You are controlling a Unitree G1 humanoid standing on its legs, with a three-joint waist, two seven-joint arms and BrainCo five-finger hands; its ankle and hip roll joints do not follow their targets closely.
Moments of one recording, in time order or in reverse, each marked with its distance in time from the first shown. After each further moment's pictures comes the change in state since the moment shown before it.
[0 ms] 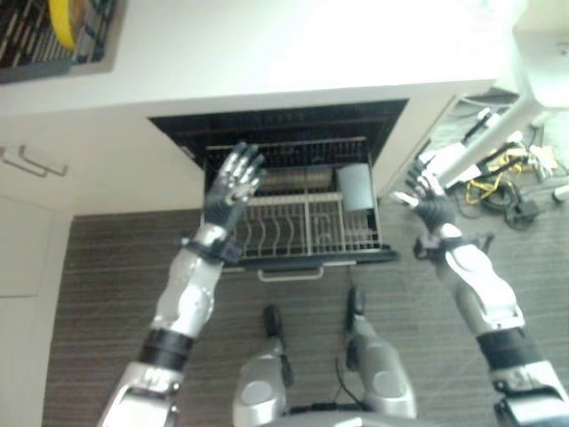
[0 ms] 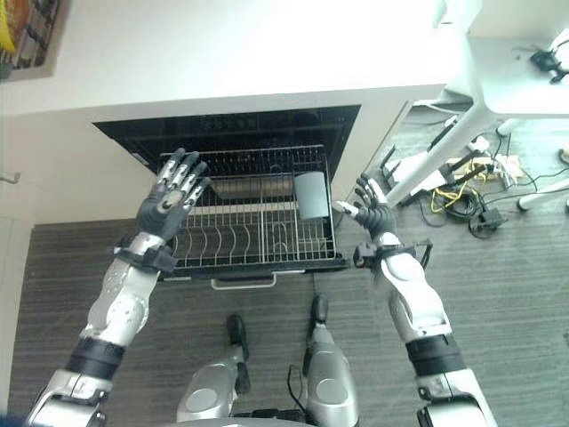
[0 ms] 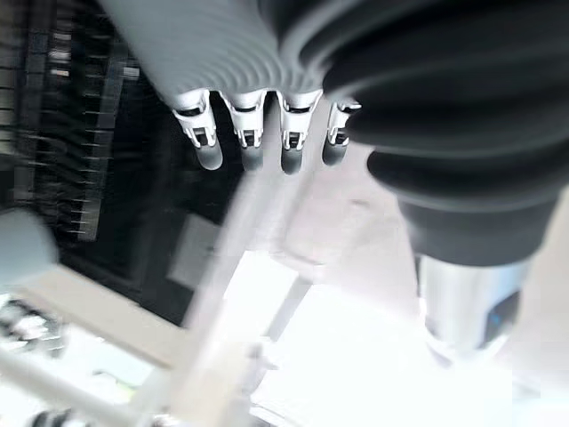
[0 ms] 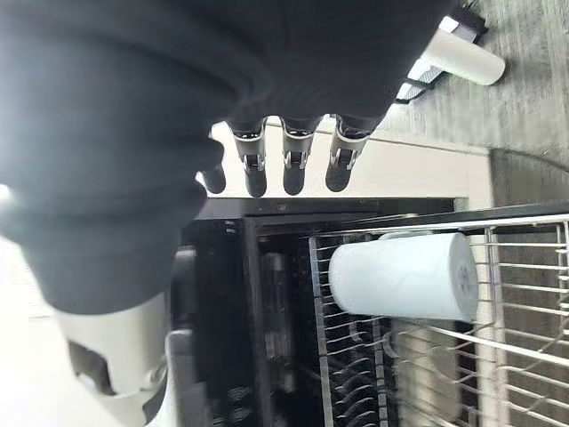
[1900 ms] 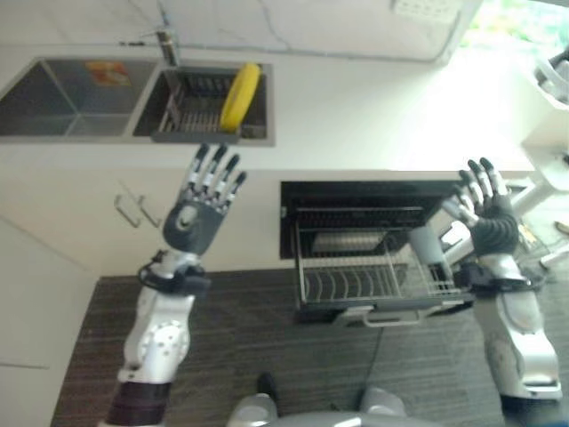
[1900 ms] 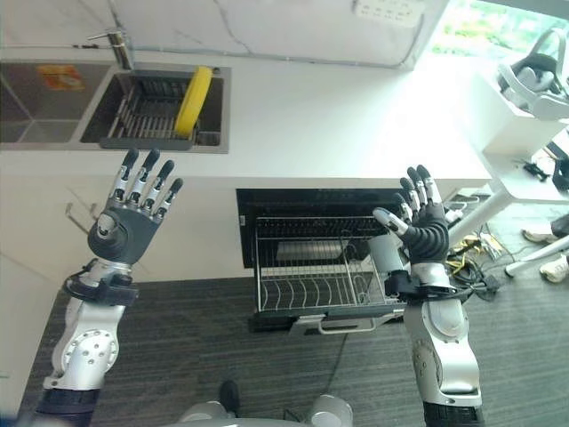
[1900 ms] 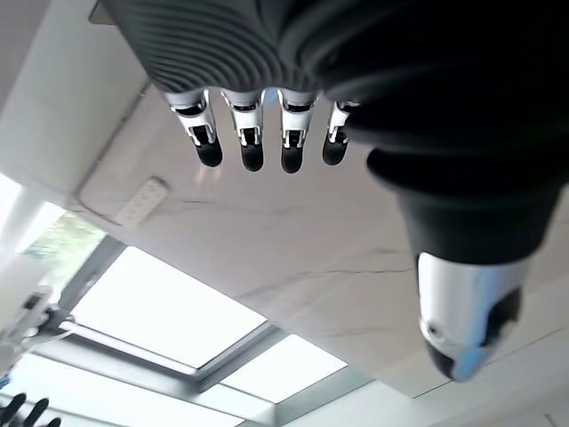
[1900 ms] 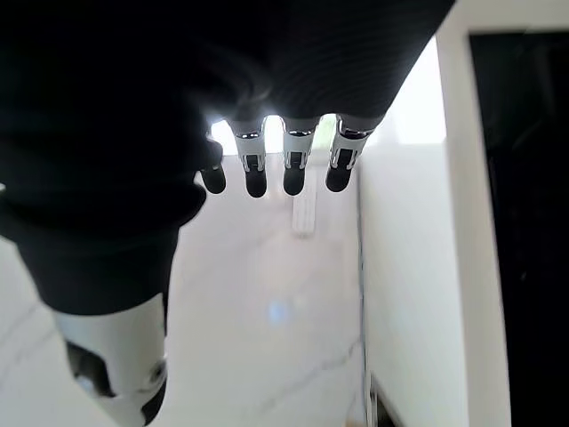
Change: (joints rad) left arm 0.100 -0.050 0.098 -0.189 -0.225 0.117 -0.146; right arm 0.143 0.013 -0.120 -0.303 -0.002 -0.165 0.001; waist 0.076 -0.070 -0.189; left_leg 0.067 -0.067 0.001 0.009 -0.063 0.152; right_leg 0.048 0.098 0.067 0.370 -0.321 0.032
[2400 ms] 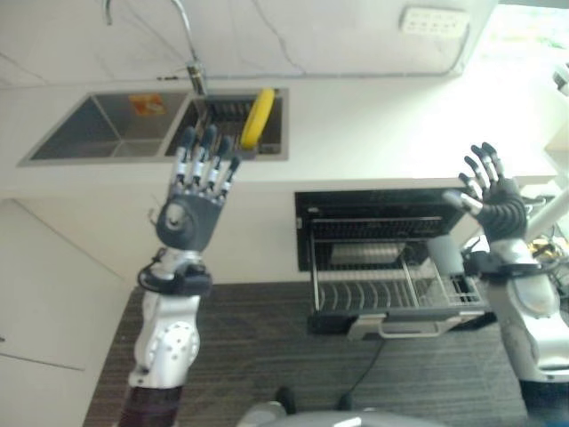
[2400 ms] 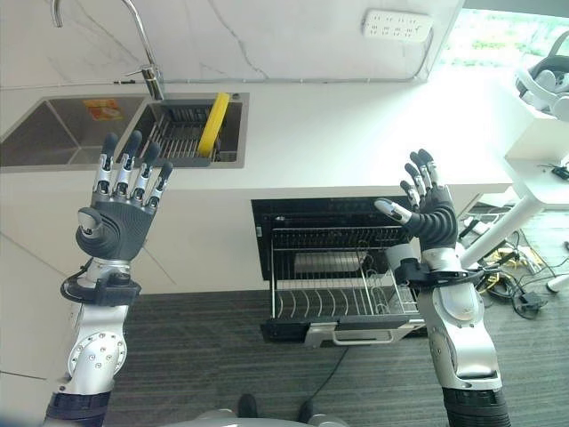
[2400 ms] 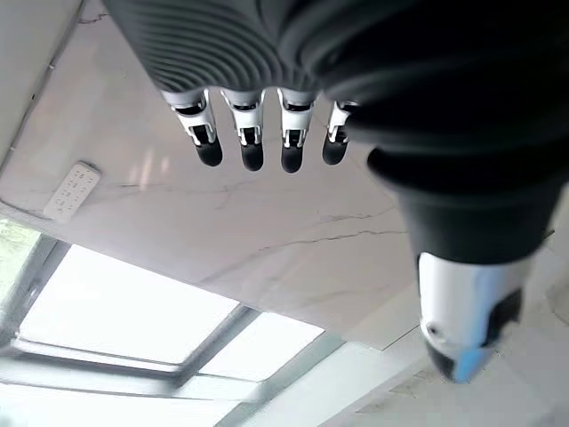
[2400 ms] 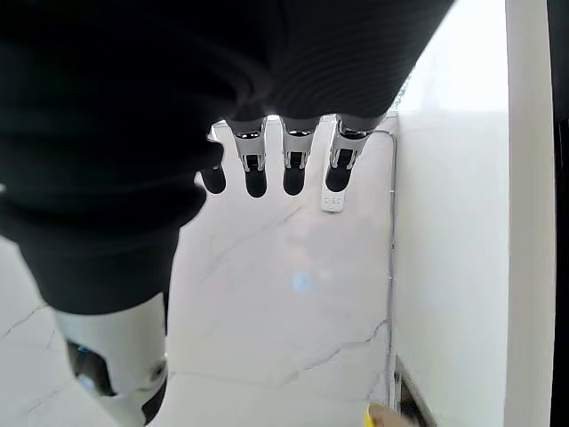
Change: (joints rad) left arm 0.012 0.010 -0.001 -0.084 0.190 -0.110 0.070; right arm 0.015 -0.062 -0.006 0.031 -0.017 -0.053 0.099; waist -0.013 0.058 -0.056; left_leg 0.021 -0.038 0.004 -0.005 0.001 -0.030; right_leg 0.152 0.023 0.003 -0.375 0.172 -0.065
